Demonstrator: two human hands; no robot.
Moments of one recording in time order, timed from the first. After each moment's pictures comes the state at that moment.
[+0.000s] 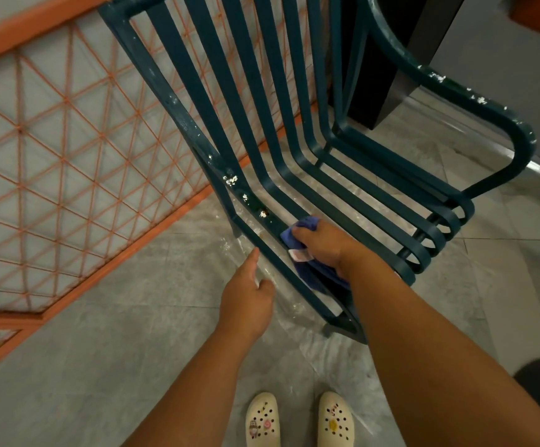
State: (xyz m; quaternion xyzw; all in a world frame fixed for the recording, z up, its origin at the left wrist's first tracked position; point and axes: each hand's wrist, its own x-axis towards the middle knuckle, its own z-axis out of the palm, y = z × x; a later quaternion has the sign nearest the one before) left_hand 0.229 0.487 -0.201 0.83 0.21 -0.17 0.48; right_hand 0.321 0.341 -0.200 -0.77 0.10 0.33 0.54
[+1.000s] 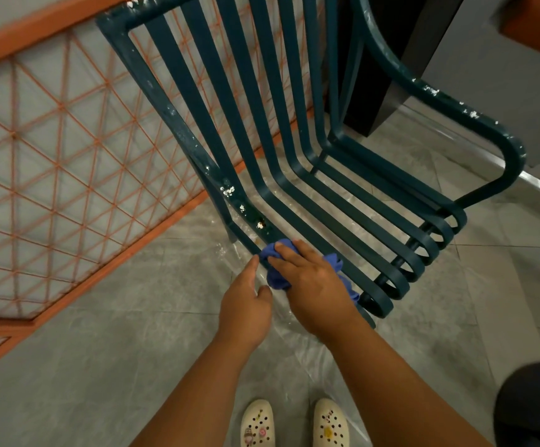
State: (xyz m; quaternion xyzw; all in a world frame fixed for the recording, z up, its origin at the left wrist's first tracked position) left_hand 0.236 0.483 -0.201 0.84 0.20 -0.18 0.47; right_hand 0.261 0.355 -0.220 -0.95 -0.20 0.04 0.22
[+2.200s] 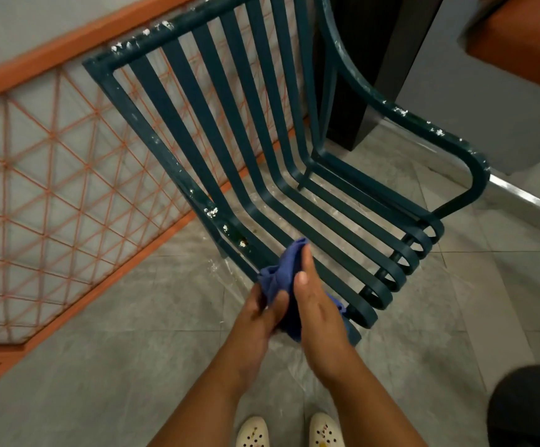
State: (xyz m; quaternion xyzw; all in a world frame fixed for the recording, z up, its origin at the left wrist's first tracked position) left_hand 0.225 0.455 -0.172 0.62 0.09 -0.23 0.74; right_hand 0.223 0.345 -0.147 -0.67 0.08 0.15 0.72
